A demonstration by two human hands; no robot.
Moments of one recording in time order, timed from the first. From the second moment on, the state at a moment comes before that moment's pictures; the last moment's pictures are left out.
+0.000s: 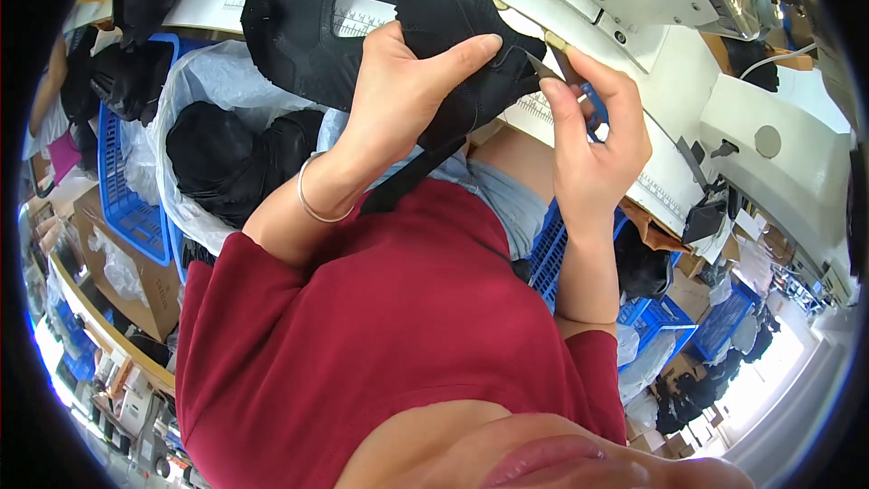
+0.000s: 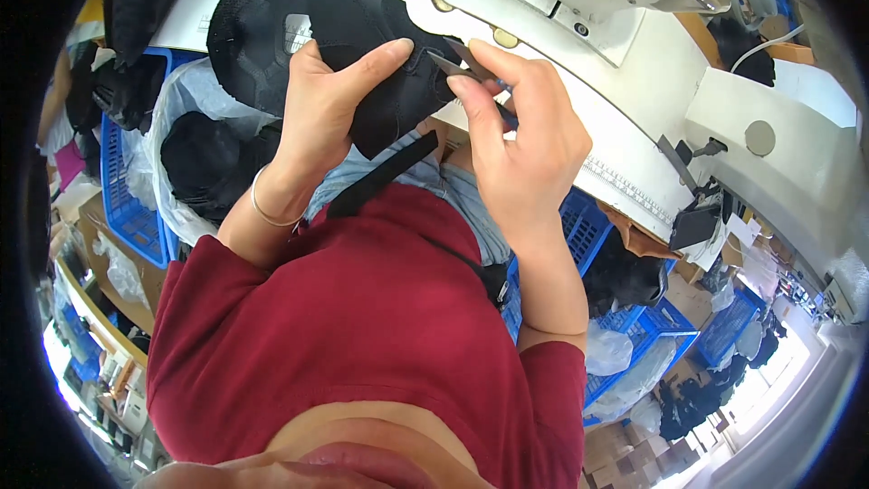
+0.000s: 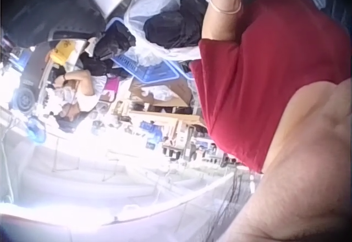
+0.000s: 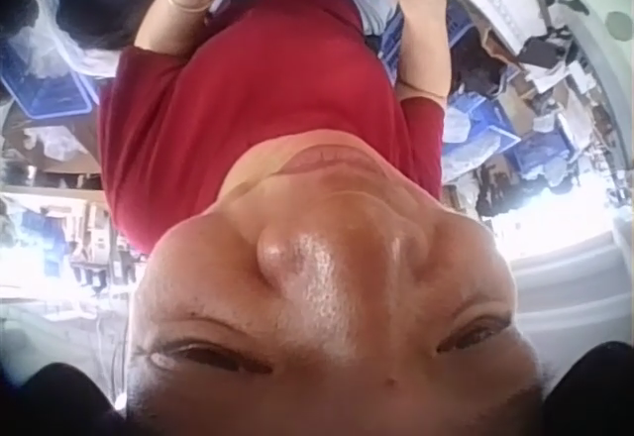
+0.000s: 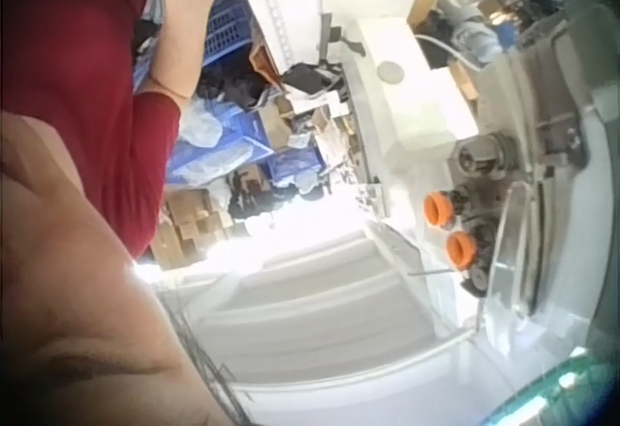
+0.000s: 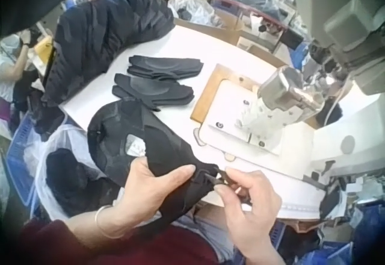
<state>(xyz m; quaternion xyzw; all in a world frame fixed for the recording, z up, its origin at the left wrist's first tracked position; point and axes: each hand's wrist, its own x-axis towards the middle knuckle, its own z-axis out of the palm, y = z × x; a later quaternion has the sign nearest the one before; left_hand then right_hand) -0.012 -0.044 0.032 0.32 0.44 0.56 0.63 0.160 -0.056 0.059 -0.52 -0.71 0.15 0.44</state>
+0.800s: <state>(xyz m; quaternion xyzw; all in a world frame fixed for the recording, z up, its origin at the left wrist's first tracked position) -0.013 -0.050 0.038 0.33 0.43 0.57 0.61 0.156 -0.054 0.055 -0.51 -0.77 0.01 0.38</state>
